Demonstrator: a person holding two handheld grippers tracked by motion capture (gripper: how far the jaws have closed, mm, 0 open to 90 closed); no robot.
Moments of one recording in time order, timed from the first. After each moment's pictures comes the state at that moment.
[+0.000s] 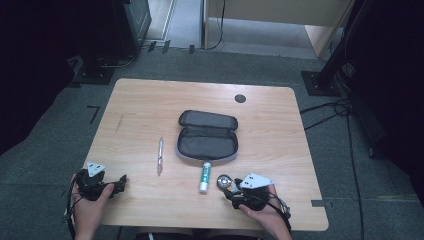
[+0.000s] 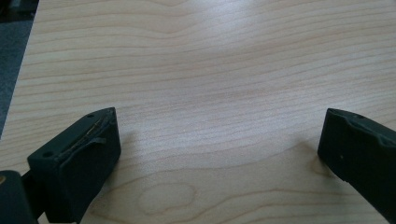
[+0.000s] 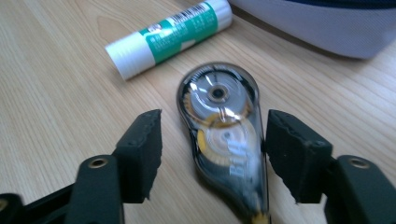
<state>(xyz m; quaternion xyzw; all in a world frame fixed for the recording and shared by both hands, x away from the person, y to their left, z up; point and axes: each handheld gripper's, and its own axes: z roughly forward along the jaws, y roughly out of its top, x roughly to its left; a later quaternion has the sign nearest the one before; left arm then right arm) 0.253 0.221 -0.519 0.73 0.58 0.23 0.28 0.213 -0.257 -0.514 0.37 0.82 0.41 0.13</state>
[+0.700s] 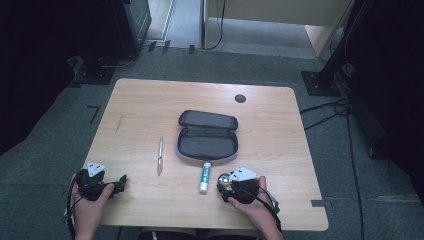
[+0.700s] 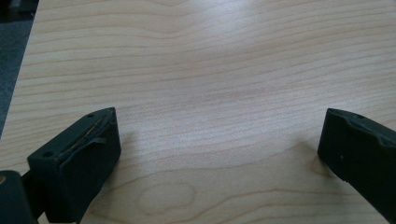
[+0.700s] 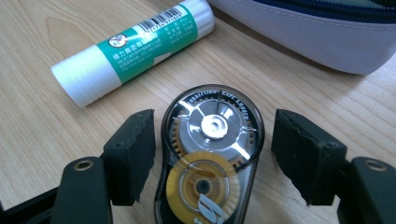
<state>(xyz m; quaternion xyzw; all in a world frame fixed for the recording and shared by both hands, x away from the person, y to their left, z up) 0.253 0.221 -0.519 0.73 0.58 0.23 0.28 0.232 -0.230 -0.520 0.41 0.82 0.36 0.16</state>
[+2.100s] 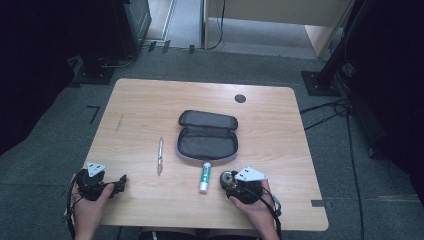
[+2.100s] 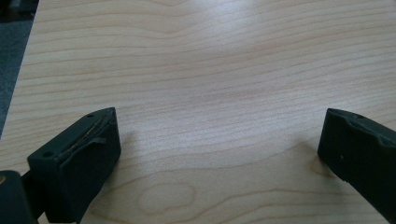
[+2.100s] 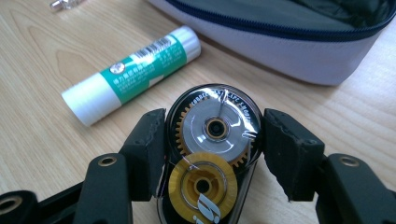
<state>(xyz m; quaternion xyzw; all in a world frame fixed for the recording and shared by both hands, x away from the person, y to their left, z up) 0.253 0.221 -0.519 0.73 0.58 0.23 0.28 0.228 -0.241 -0.513 0.42 0.80 0.40 0.17</state>
